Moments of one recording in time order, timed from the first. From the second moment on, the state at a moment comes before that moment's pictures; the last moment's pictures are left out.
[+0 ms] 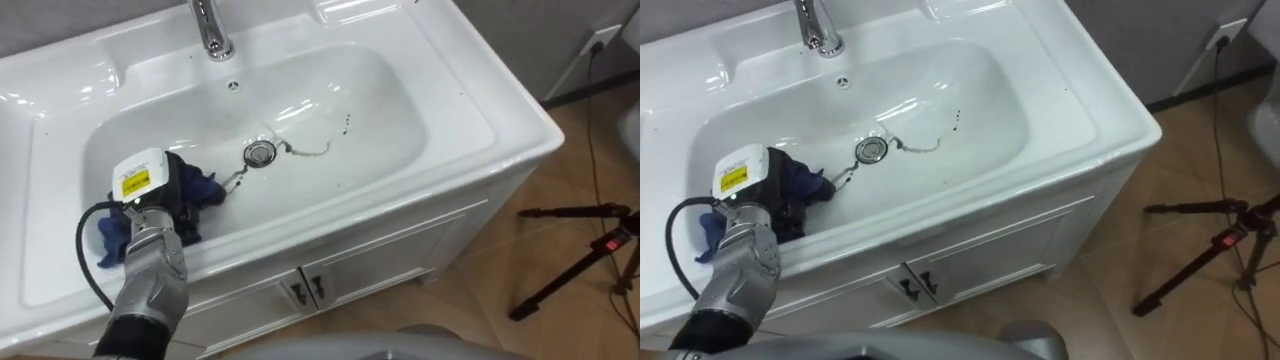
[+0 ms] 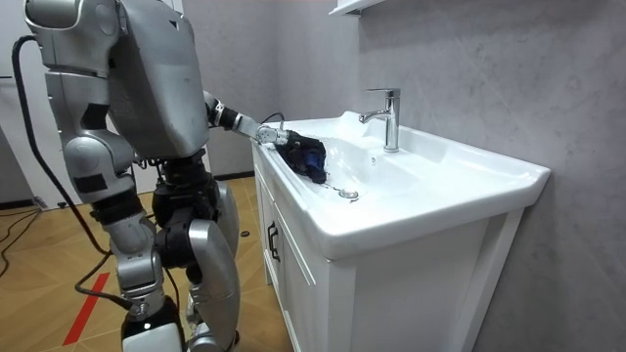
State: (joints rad) left arm 0.03 0.24 -0.11 0.45 1.00 0.31 0.22; right arm 0.14 -0.26 0.09 1.20 -0.36 0.24 0.04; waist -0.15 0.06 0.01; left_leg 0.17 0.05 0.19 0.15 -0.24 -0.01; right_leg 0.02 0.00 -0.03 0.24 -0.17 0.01
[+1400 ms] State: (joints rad) left arm -0.21 0.29 -0.30 0.60 0.93 0.35 -0.07; right arm 0.13 -0.28 0.10 1.16 -0.39 0.24 -0.05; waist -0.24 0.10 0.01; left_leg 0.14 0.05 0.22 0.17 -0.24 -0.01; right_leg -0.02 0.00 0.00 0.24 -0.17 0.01
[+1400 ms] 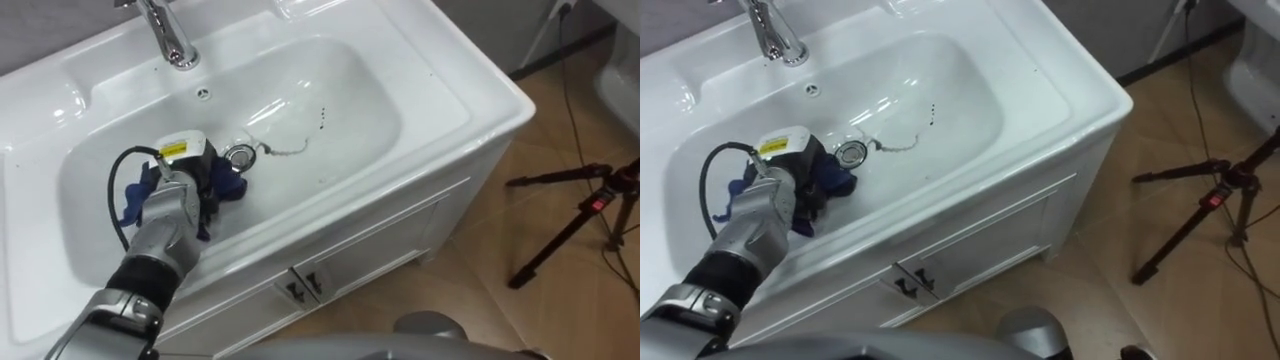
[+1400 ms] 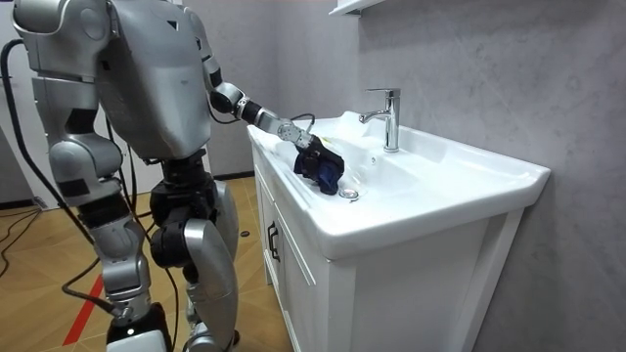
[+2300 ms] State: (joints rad) left arm -0.23 0.26 -0.35 0.59 0.77 0.30 -0.04; right arm 0.12 -0.27 0.10 1.16 -0.36 0.24 -0.07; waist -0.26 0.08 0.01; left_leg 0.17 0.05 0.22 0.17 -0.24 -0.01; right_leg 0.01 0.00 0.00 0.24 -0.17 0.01
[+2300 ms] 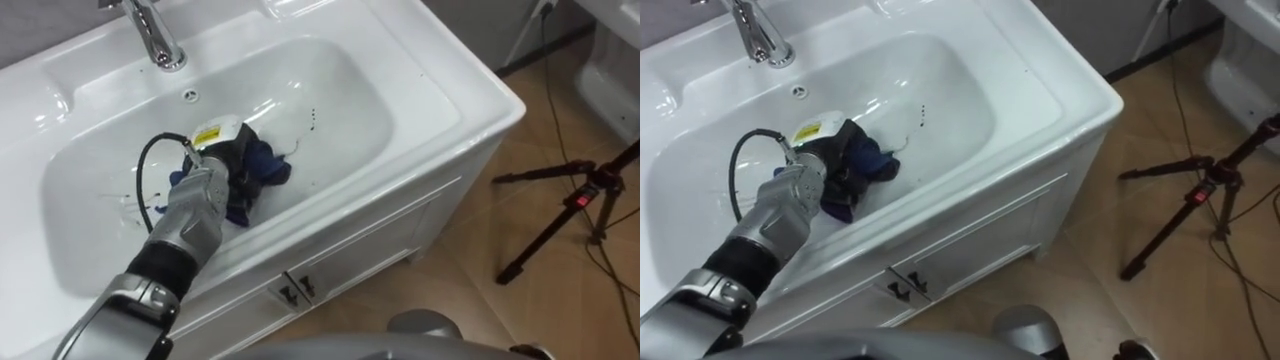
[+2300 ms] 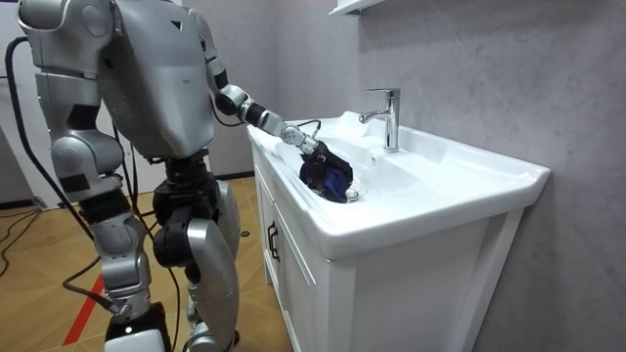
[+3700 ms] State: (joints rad) left arm -0.09 0.31 -0.08 0.67 0.92 0.28 0.10; right arm 0.14 -0.28 -0.01 1.12 -0.40 0.23 -0.12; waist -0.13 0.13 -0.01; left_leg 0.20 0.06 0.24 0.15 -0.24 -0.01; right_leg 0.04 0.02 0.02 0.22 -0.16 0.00
